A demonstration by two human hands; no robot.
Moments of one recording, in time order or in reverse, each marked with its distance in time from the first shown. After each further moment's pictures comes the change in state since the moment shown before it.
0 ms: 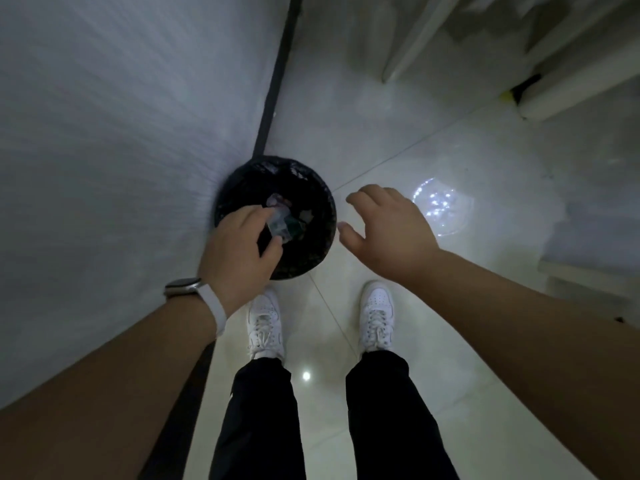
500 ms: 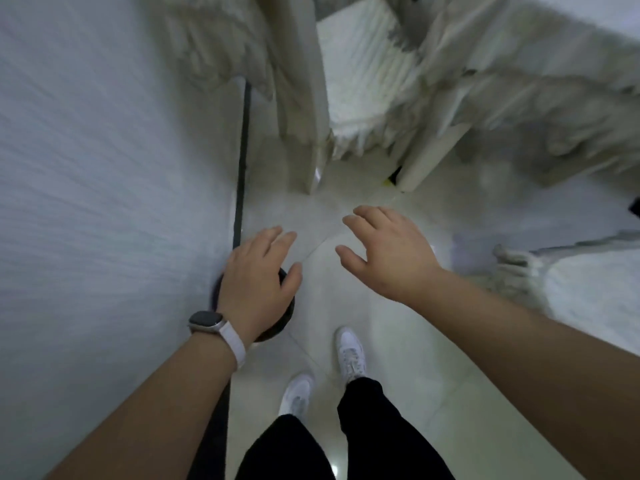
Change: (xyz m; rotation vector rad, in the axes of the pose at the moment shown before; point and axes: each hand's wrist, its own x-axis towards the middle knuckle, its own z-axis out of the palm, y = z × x) left_hand -0.065 0.237 -0.181 0.153 0.110 0.445; right_hand -0.127 -0.040 -0.295 -0.129 0.259 0.119
